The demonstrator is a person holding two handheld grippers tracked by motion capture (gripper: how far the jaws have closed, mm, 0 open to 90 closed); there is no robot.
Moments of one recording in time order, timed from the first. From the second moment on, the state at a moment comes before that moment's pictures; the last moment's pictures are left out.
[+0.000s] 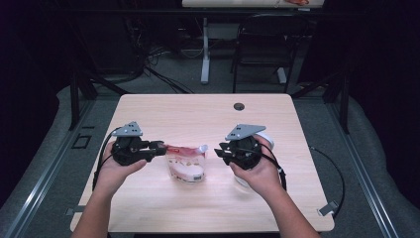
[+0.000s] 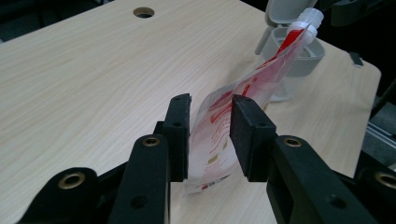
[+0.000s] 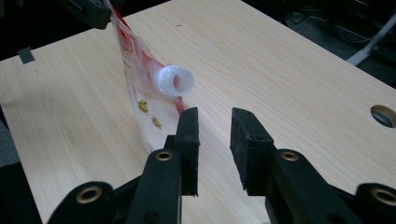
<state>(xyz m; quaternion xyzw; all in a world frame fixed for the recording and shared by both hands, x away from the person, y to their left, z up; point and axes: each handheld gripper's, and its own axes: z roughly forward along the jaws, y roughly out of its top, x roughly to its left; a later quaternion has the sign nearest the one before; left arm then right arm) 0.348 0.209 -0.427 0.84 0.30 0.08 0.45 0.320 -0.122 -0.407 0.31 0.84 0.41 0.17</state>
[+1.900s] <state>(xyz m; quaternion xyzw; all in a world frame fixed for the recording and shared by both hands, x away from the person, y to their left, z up) 0.344 0.211 -0.430 0.83 0.29 0.08 0.46 0.346 -0.051 -0.404 0.23 0.88 0.39 0.11</state>
